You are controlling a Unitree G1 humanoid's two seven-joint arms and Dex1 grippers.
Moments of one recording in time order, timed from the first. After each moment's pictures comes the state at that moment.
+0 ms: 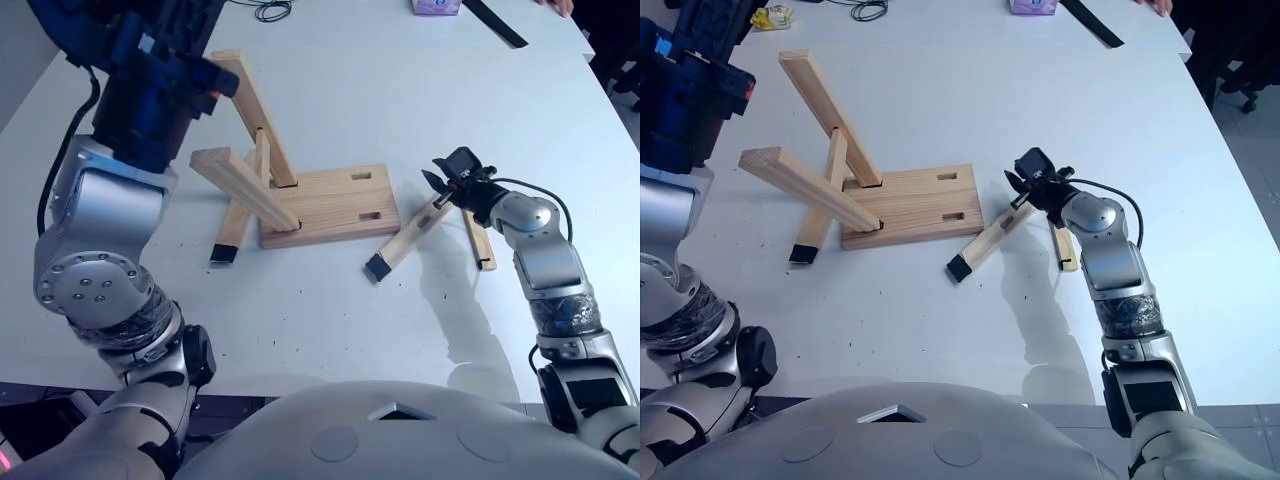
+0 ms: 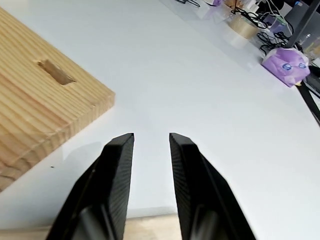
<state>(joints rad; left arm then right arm) -0.43 0.35 0.37 -0.72 -1.38 0.68 0.17 -0.27 -0.45 0.12 0.01 -0.08 0.35 0.55</state>
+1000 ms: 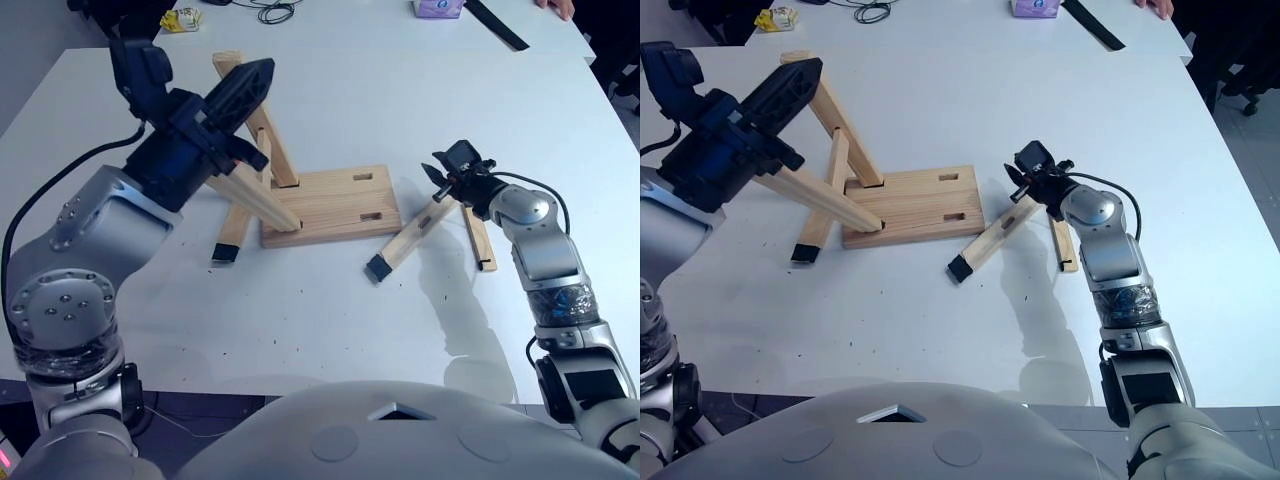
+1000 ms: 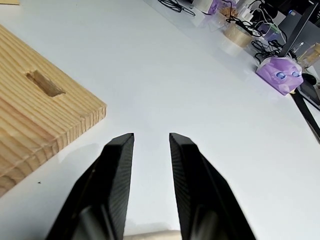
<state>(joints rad) -0.25 0.64 0.28 -0.63 -1.44 0.65 0.11 -0.27 -0.44 0.12 0.03 -0.08 0.34 0.54</state>
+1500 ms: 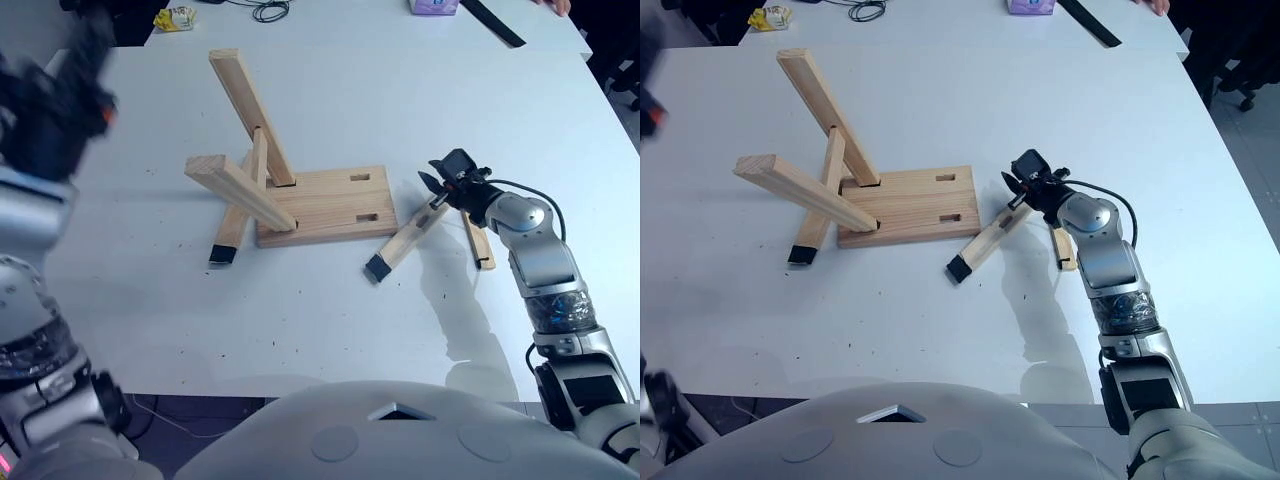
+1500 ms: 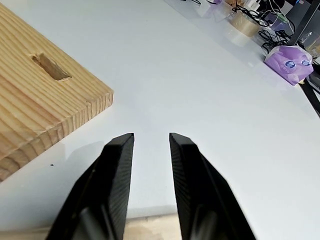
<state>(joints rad) 0.04 0.69 0.50 -0.36 -1.36 0.59 -0.13 -0.25 -0.44 0.14 0.03 -0.09 0.32 0.54</state>
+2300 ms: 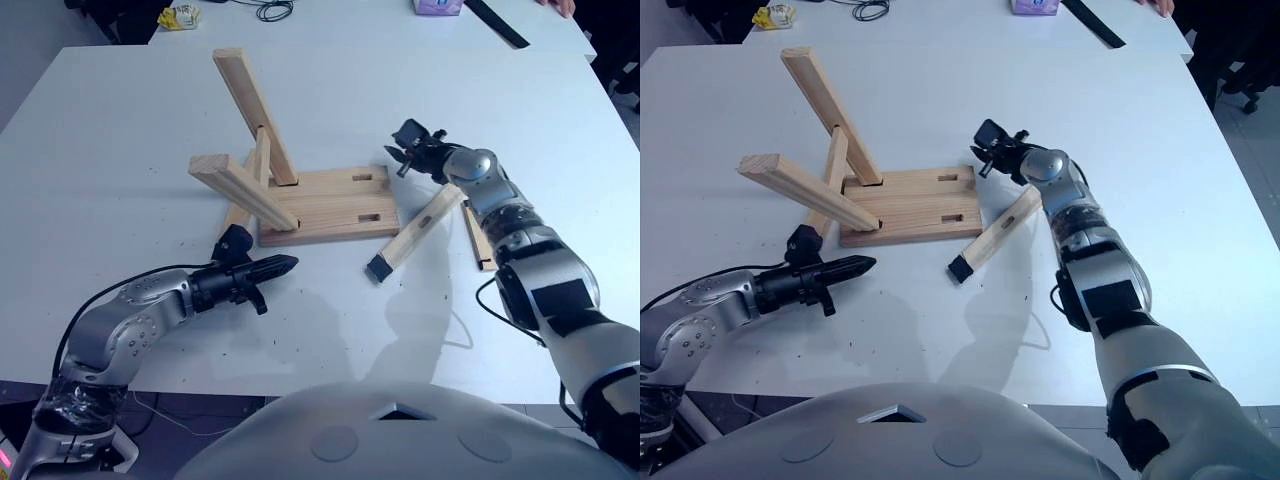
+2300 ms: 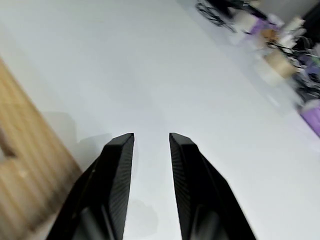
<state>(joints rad) 0.17 0.71 -0.05 -0.34 -0.74 0.71 -0.70 -0.86 -0.24 0.24 1.18 -0.23 -0.27 0.56</state>
